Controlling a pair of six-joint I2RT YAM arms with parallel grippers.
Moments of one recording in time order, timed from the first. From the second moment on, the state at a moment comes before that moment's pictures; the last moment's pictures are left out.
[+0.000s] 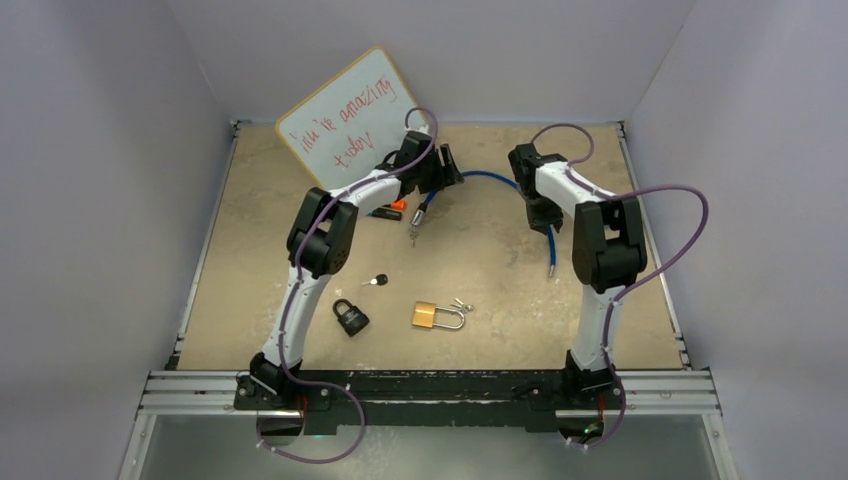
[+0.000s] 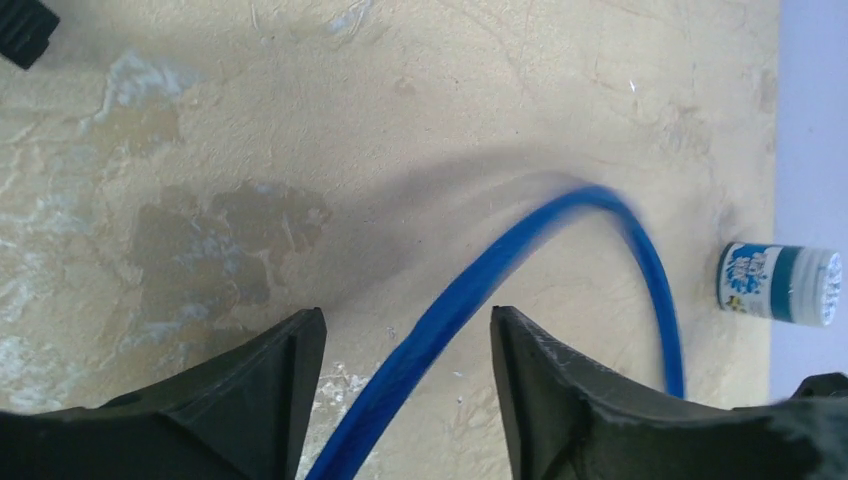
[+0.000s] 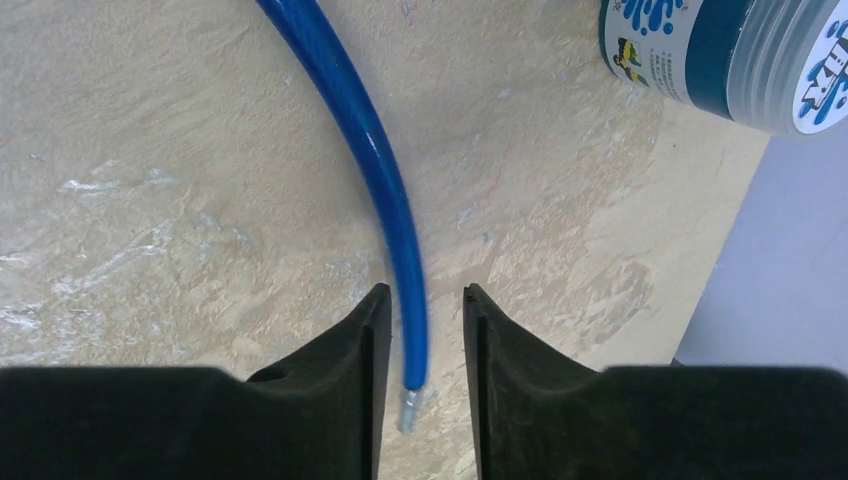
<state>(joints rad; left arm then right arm) -0.51 2.43 1.89 -0.08 0.16 -0.72 0.22 2.03 1.52 -0.94 0.52 0.23</state>
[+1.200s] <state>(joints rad) -0.49 1.59 1.39 -0.29 -0.24 -0.45 0.64 1.63 1.23 -0.47 -0.15 0.37</state>
